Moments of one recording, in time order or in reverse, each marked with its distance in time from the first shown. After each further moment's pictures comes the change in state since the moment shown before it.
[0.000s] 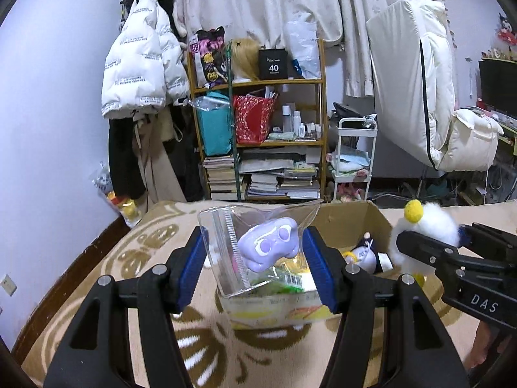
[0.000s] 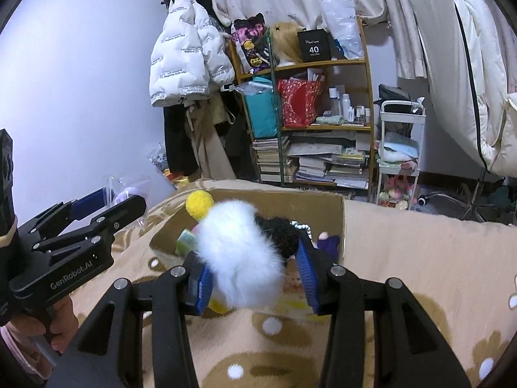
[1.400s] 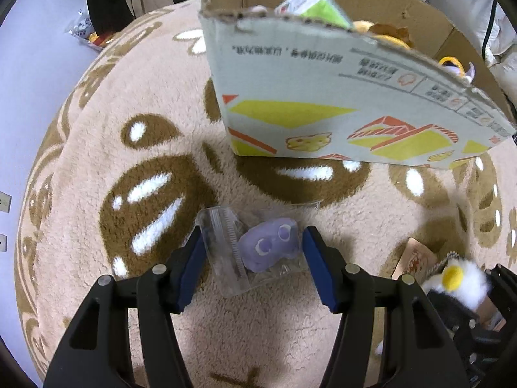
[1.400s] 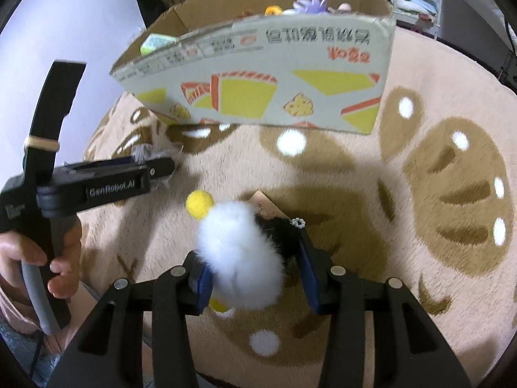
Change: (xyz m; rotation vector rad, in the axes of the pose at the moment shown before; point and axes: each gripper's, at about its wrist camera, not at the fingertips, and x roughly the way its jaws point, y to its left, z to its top) left arm 0.114 0.030 -0.123 -0.099 0.810 0.000; right arm 0.048 -0.011 -0.109 0.141 0.649 0.059
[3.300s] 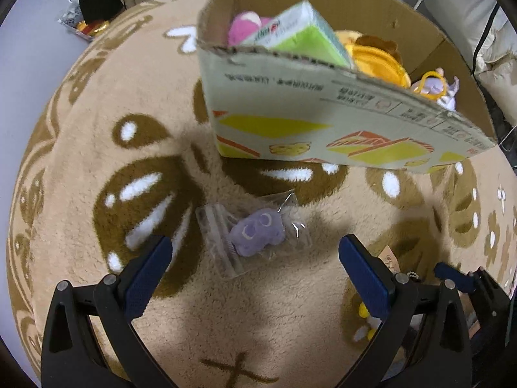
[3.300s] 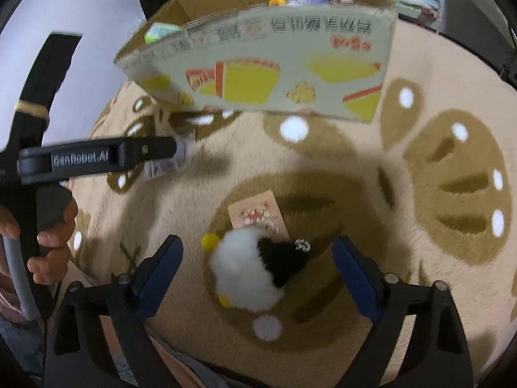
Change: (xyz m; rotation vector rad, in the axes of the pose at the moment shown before) left arm 0.027 -0.004 0.029 -0.019 0.072 -0.080; right arm 0.013 0.009 -0.009 -0.009 0.072 -0.006
